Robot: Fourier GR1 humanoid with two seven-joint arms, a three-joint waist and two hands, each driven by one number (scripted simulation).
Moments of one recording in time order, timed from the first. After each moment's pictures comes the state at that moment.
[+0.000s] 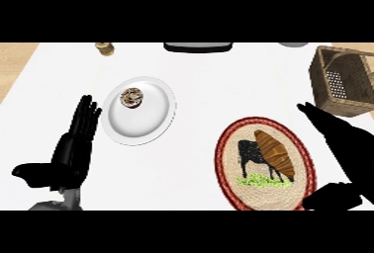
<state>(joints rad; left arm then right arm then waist) -0.02 0.23 -0.18 -1.65 0.19 0.29 -0.04 -0.21 -0.67 0.30 -2.10 0.32 0.37 0.95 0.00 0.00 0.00</state>
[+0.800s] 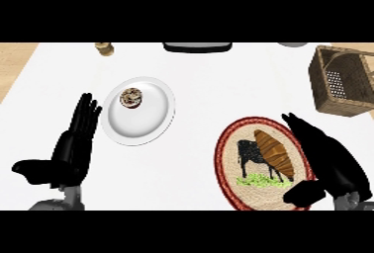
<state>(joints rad) -0.03 0.17 -0.13 -1.65 0.13 0.24 -0.01 -0.09 -0.46 0.30 -1.93 0.61 0.34 0.72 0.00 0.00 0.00</state>
